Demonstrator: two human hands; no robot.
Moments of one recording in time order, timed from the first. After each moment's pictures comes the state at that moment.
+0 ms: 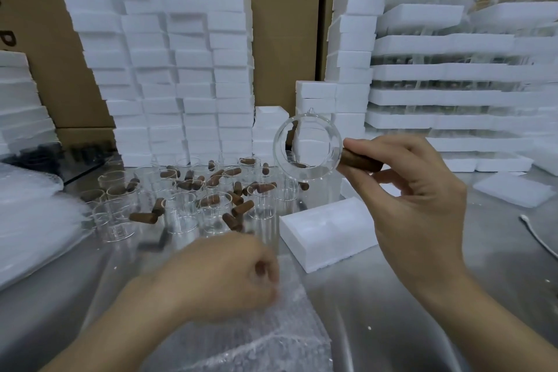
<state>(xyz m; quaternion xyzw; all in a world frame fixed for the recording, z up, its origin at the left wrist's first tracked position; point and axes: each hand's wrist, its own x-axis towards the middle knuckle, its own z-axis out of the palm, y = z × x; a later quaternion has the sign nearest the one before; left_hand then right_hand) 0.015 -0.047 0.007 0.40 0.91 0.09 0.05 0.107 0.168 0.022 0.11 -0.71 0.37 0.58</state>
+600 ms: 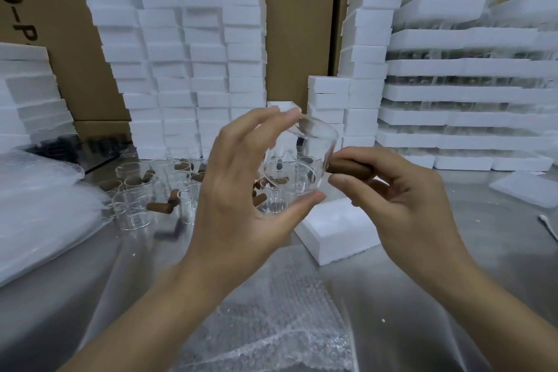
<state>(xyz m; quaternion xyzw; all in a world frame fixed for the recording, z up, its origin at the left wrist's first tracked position) 0.025 -0.036 0.019 0.48 0.64 0.41 -0.43 0.104 0.159 0.021 0.14 -0.77 0.45 0.42</state>
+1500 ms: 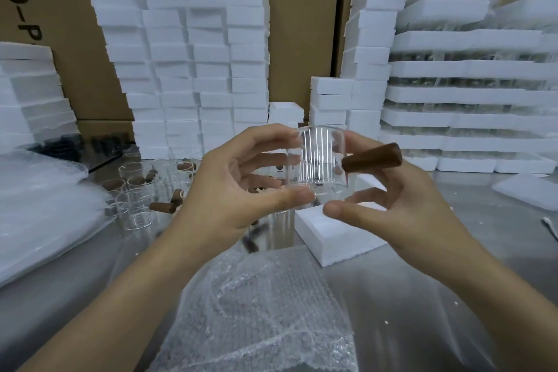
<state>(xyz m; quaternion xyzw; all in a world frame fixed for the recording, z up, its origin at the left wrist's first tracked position) -0.003 -0.048 0.029 0.48 0.61 0.63 -0.09 0.103 0.172 0.025 0.17 -0.81 0.47 0.31</state>
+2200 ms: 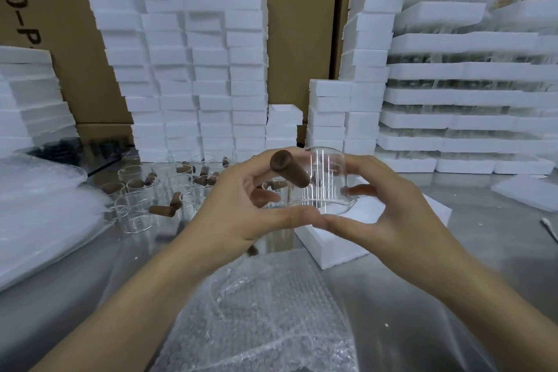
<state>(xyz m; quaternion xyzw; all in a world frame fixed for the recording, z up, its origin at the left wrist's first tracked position) 0.003 -0.045 0.025 0.46 0.68 0.58 -0.04 0.103 0.169 0.017 0.15 -0.86 0.35 0.33</state>
